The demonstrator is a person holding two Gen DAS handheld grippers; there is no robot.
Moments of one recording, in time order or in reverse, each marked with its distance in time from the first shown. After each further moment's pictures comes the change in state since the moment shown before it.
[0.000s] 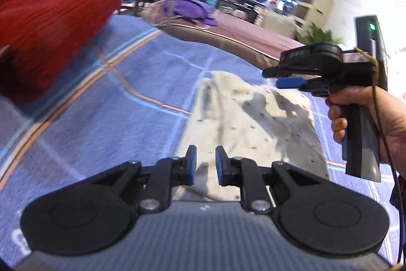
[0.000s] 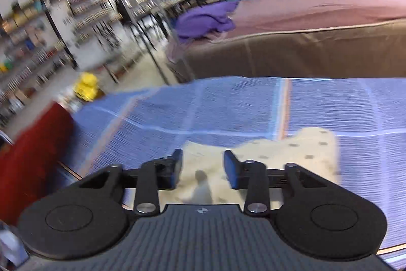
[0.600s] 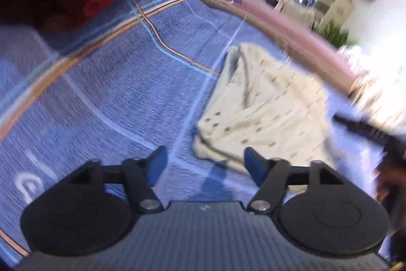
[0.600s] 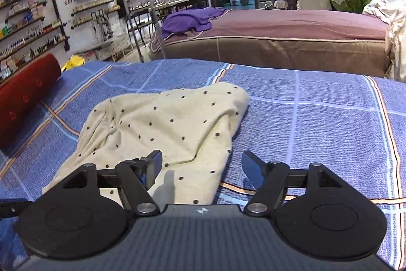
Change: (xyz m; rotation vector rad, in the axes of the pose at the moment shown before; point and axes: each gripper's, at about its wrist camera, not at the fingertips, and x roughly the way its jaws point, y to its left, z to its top) left arm -0.022 0.057 -0.034 -0.266 0.105 -0.053; right arm -0.074 -0.068 -0.074 -0.104 -0.071 -0.064
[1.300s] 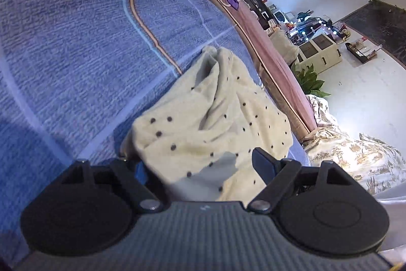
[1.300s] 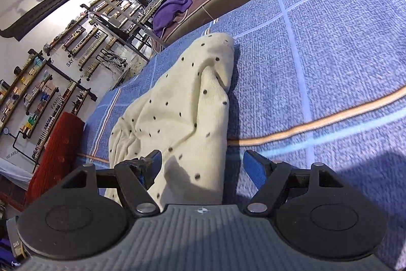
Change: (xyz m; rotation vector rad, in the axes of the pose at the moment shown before) left arm 0.105 -0.009 0.018 -0.293 -0.005 -0.186; right arm 0.037 -0.037 -0.026 0.509 0.107 0.281
